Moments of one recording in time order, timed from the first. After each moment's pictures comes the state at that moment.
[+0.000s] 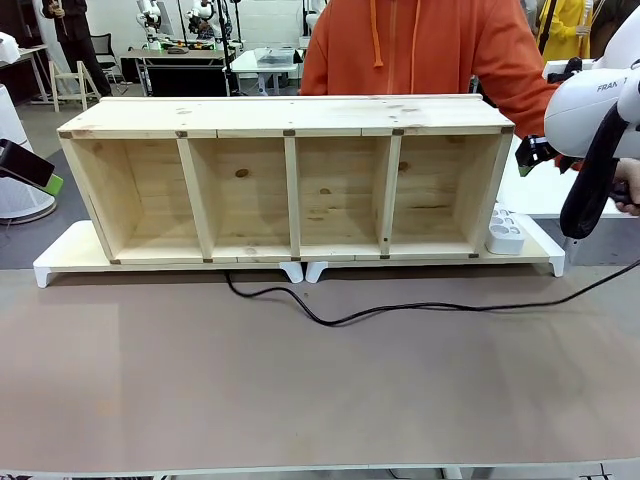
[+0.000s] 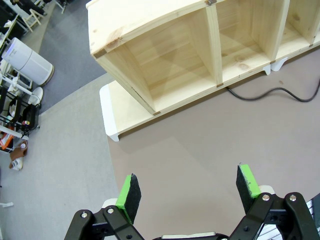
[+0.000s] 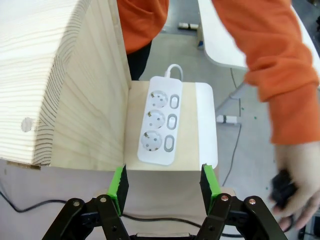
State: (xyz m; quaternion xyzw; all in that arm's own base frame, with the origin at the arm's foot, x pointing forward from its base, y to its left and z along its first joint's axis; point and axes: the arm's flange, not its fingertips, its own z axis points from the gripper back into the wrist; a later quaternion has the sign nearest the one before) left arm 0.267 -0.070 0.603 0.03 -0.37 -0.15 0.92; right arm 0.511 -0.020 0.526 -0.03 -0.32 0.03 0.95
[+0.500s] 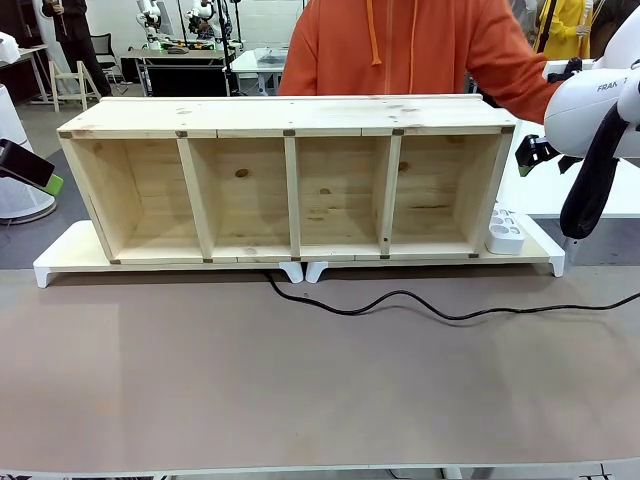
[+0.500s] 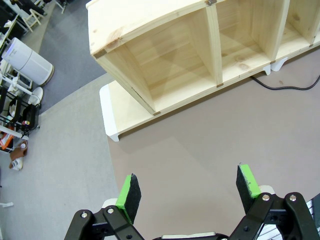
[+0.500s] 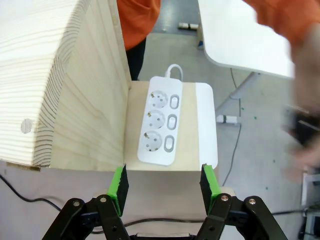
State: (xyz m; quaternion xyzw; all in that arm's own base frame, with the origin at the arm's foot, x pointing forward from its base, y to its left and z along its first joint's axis) left arm 0.267 -0.070 0.603 0.03 -0.37 -0.15 0.92; right arm 0.511 -0.020 0.526 -0.03 -0.32 0.03 0.95
